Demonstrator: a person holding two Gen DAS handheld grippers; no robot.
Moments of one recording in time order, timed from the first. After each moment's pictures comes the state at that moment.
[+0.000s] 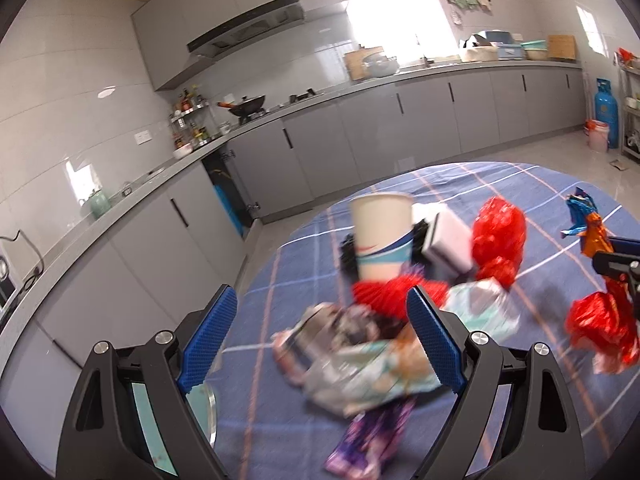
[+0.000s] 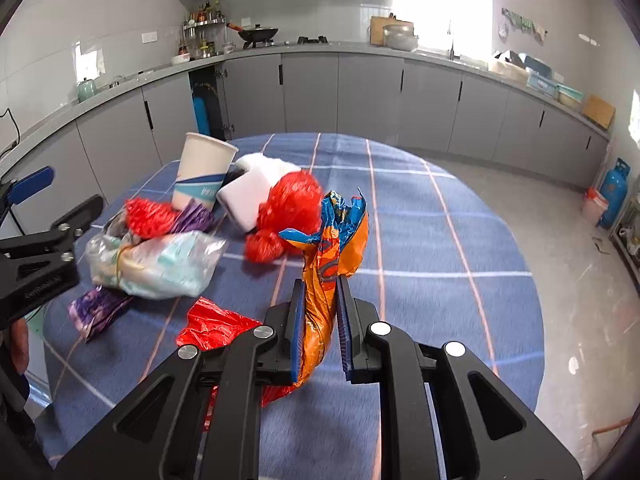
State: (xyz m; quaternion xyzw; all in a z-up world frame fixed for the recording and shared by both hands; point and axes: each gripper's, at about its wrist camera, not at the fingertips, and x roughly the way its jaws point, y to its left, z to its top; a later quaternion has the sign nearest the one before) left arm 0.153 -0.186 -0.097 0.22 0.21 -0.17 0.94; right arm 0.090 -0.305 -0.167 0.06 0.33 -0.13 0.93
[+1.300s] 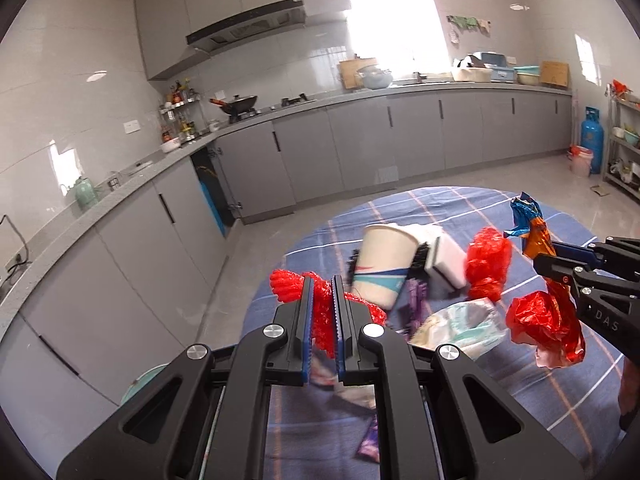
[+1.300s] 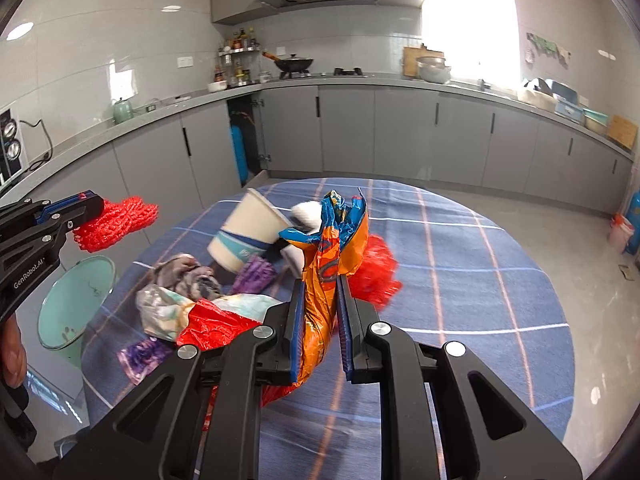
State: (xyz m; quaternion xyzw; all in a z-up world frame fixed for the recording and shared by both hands) left arm 0.156 -0.132 -0.059 0.17 0.22 -0.20 0.94; right arm 0.128 -0.271 -0.133 0.05 0.28 -0.06 0.96
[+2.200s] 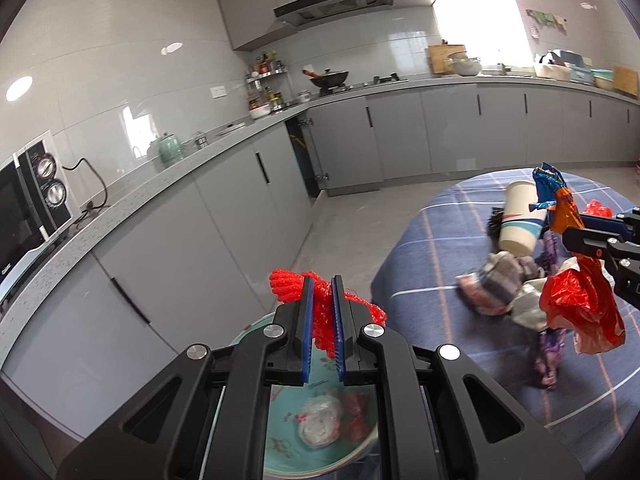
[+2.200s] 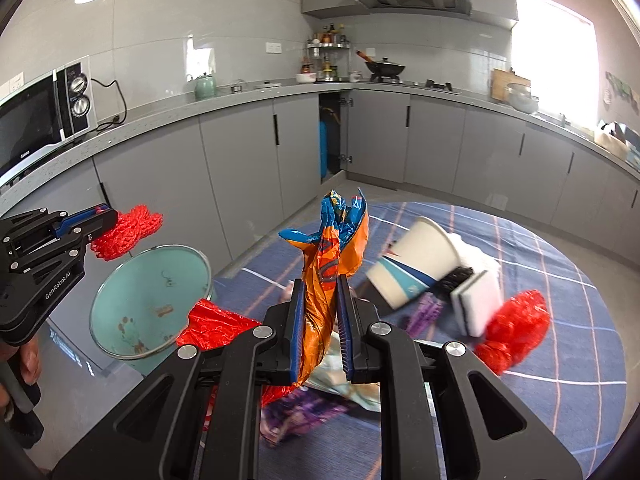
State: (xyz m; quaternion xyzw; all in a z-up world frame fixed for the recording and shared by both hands) left arm 0.168 0.003 -0.069 0.16 0.24 -0.05 0.96; right arm 0.179 -0.148 -0.115 0.00 0.27 0.06 0.96
